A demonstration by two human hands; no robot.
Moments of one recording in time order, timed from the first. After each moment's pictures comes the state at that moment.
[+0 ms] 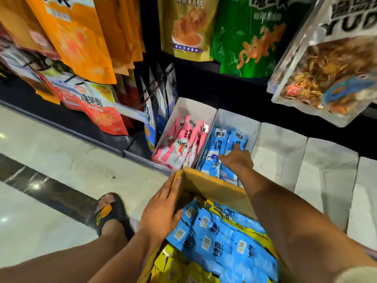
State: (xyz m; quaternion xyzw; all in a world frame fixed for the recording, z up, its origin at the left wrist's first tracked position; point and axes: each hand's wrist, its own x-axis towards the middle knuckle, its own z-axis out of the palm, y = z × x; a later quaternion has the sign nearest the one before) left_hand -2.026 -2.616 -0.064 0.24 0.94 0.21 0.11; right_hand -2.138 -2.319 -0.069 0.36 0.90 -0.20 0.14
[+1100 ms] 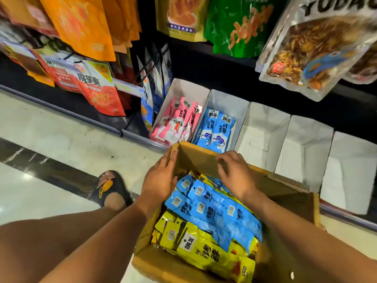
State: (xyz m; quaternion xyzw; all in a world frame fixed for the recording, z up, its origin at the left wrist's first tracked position) left_hand -2.023 -2.611 -0.053 0.21 0.96 0.16 0.10; right_hand -1.964 -2.355 -0.016 0.05 0.97 -0.25 -0.02
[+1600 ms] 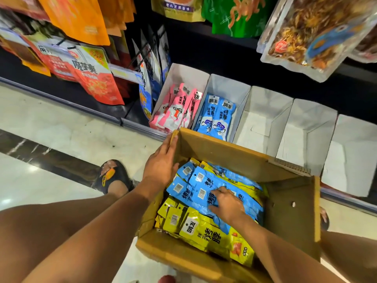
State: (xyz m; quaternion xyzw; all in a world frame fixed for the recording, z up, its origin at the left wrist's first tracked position) left_hand -2.025 -2.611 -0.062 0.20 0.96 0.14 0.11; right_hand -1.868 -2.389 -0.108 0.09 0.94 -0.16 0.30
